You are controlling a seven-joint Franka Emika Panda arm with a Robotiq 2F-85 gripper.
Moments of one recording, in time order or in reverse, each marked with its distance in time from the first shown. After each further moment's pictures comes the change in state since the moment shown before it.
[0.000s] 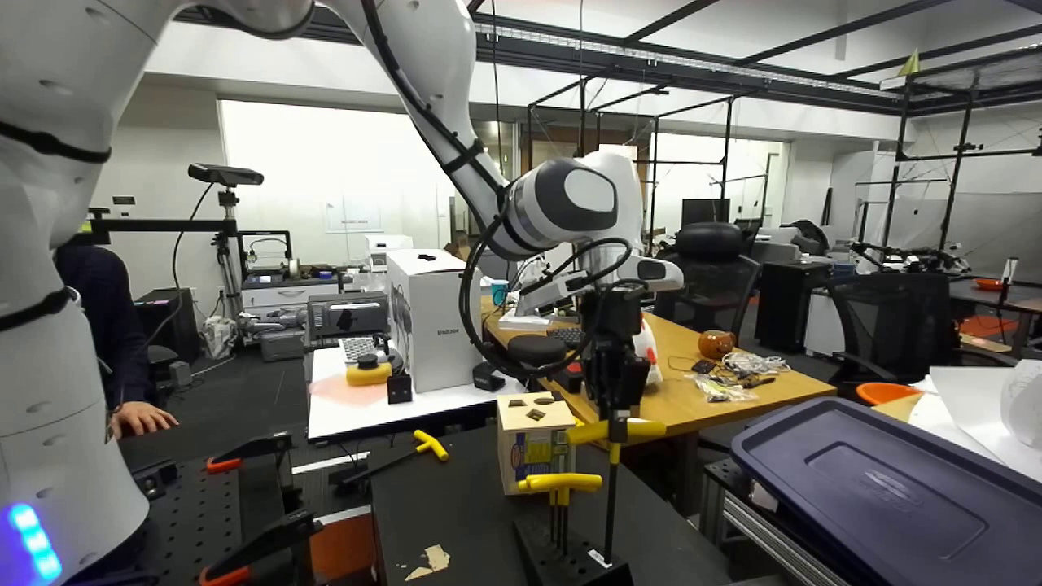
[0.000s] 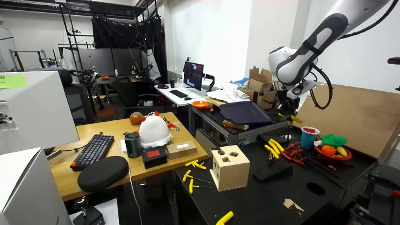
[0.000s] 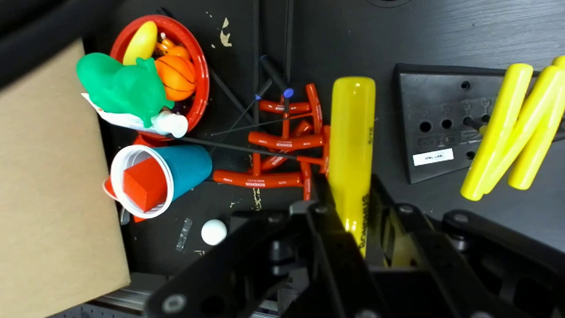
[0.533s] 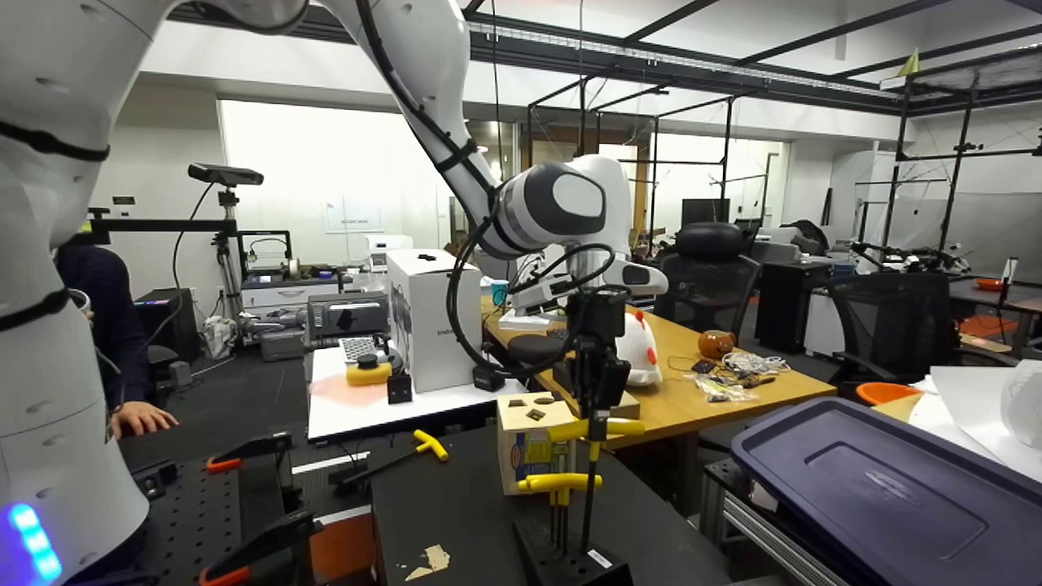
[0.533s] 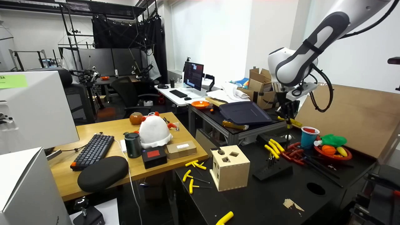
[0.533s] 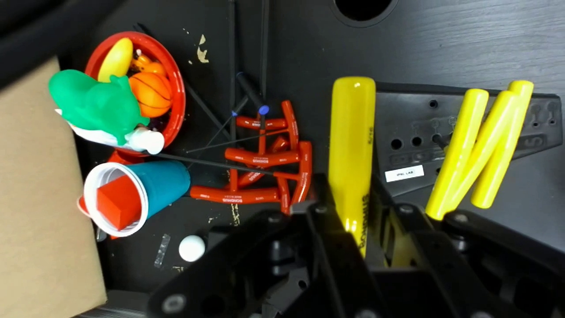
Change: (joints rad) arm 0.001 -0.018 0.026 -0.038 0.035 -0.002 0.000
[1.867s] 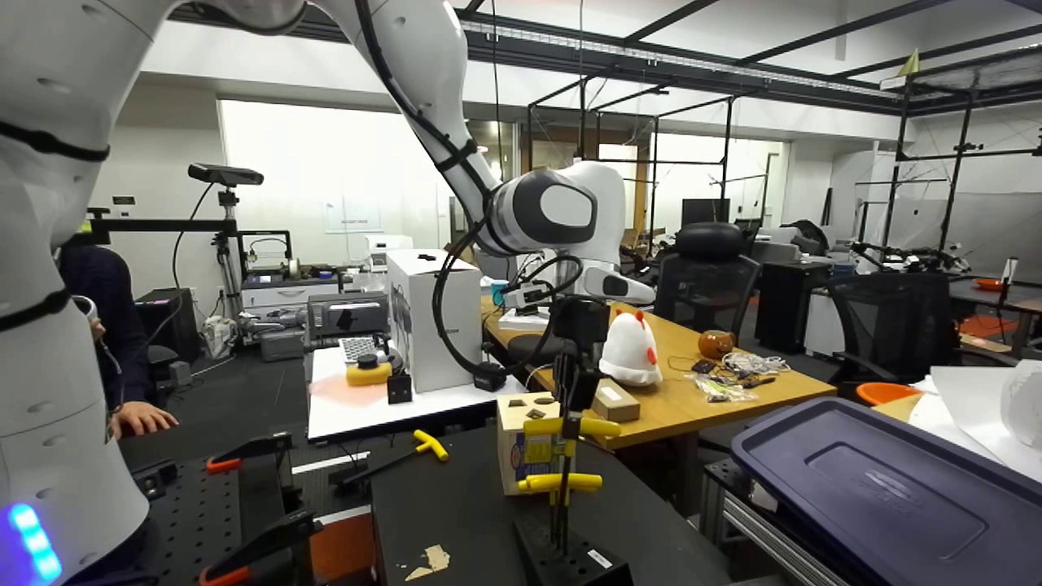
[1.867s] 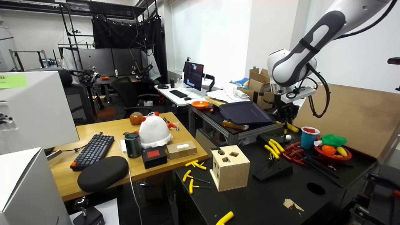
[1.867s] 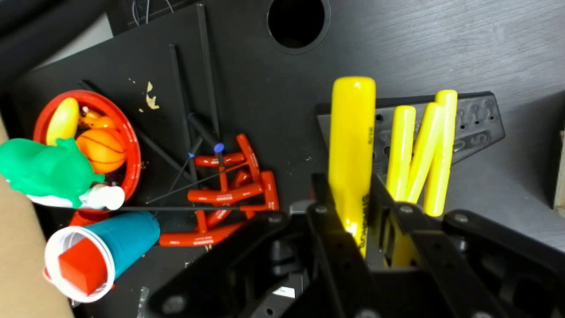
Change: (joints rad) arm 0.009 0.001 0.020 -0.020 0.134 -0.009 0.082
